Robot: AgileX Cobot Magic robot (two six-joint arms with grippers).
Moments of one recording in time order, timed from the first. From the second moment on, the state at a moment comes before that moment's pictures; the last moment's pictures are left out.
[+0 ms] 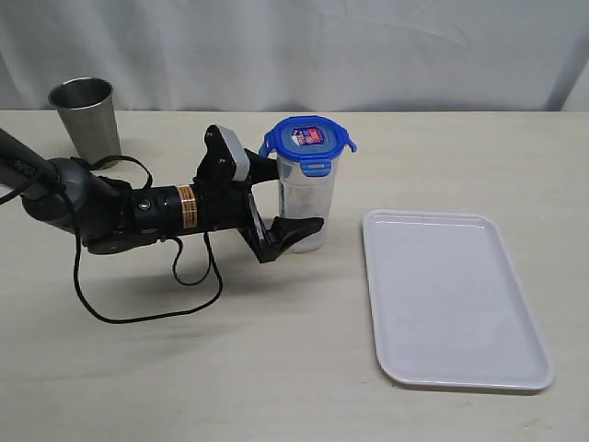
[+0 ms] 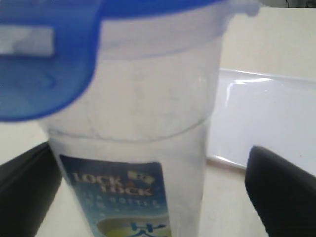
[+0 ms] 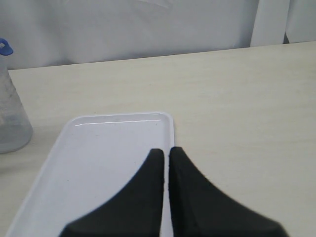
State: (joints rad) left arm -0.37 2.29 -1.12 0.94 -1.02 -0.32; right arm -0.03 0.00 0.00 -0.03 0.35 0.10
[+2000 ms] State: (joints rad) left arm -0.43 2.32 -1.12 0.73 -1.06 -0.21; right arm -0.03 0.00 0.00 -0.03 0.35 0.10
